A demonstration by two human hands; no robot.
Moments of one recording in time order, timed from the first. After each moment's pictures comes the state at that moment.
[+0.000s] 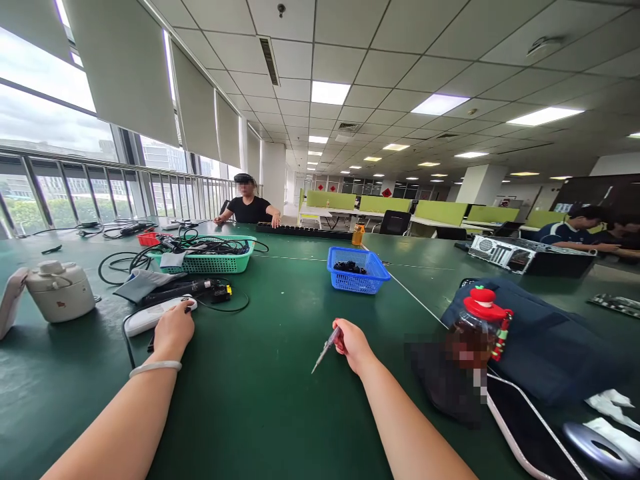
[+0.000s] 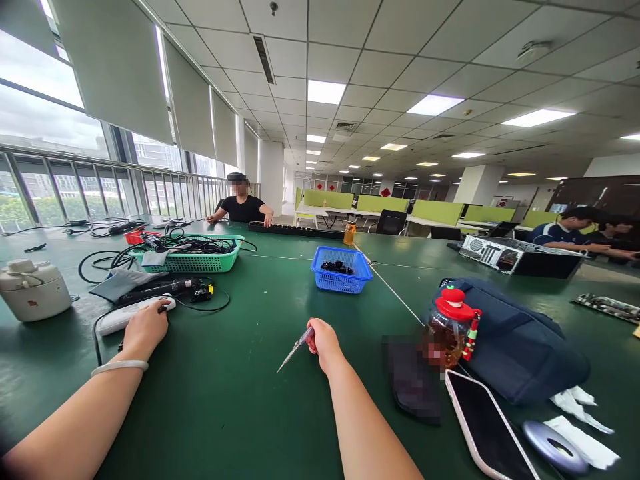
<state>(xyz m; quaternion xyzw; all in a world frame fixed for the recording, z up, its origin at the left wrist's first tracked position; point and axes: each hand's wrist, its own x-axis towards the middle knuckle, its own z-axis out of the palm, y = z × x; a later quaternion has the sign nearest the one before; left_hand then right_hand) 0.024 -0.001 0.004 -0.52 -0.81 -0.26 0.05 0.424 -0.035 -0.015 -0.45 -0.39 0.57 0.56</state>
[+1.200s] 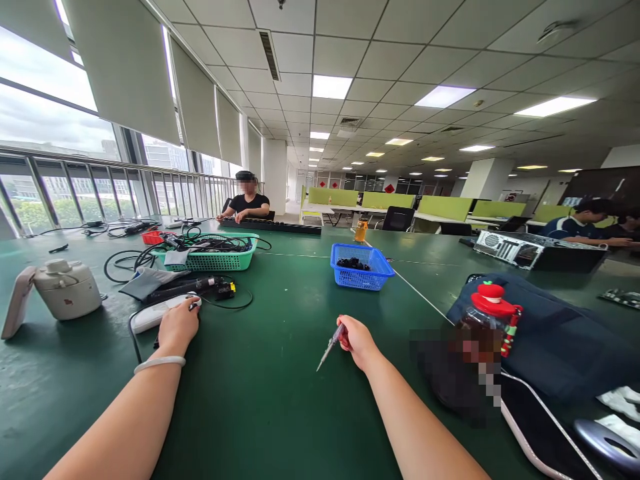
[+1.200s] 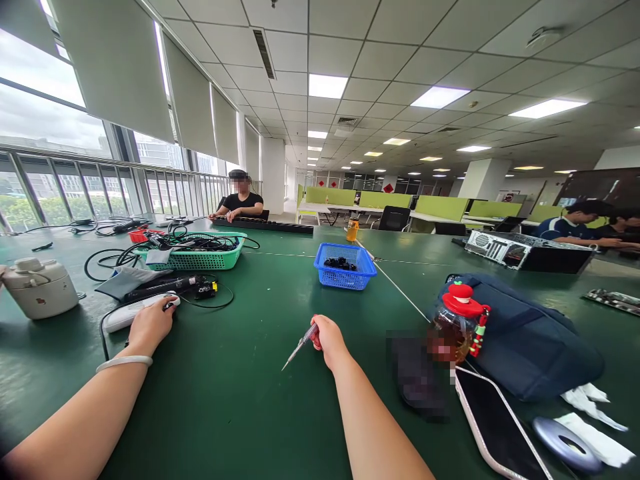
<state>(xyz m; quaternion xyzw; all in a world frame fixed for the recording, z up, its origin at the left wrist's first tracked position) 0.015 0.005 -0.002 -0.54 -0.80 -0.24 0.07 0.425 -0.033 -0.018 -0.45 -0.40 0.57 0.56</state>
